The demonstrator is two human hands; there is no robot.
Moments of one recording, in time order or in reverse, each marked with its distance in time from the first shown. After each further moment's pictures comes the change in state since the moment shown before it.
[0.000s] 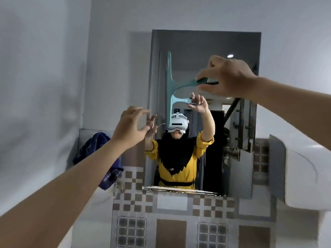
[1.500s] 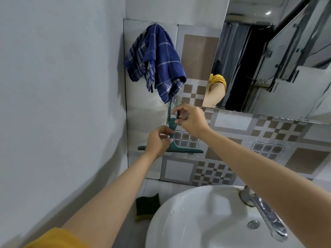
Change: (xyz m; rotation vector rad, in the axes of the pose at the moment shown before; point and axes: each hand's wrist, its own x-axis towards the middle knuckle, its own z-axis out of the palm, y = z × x) left_hand -0.283 -0.136 0.088 -0.679 -0.368 -0.803; right_hand -0.104 -0.345 0.294 1.067 -0.401 0.658
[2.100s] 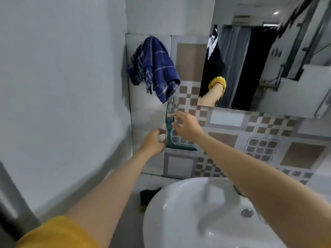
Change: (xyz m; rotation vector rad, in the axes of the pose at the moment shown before) left_hand -0.027 0.017 -0.012 0.445 -0.059 -0.073; right_hand -0.034 -0.005 0.000 -0.156 -0.119 -0.109
